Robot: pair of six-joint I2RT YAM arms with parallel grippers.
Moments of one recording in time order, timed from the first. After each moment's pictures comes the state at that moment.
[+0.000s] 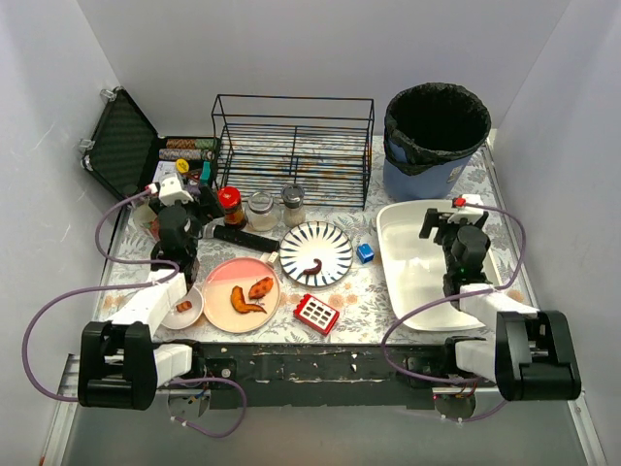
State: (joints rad) left arm -0.06 1.15 0.49 0.60 -0.18 -0.24; right arm 0.06 1.22 0.26 0.82 0.12 -0.03
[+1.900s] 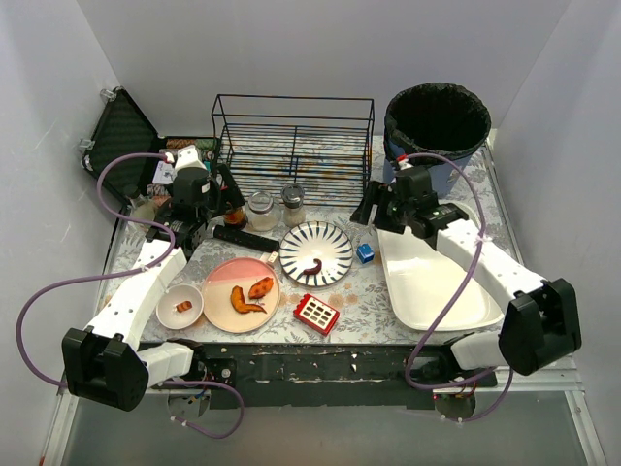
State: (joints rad) left arm -0.26 1.17 1.00 -0.31 -0.25 -0.47; right arm 0.44 1.33 1.03 -0.37 -0.15 0.60
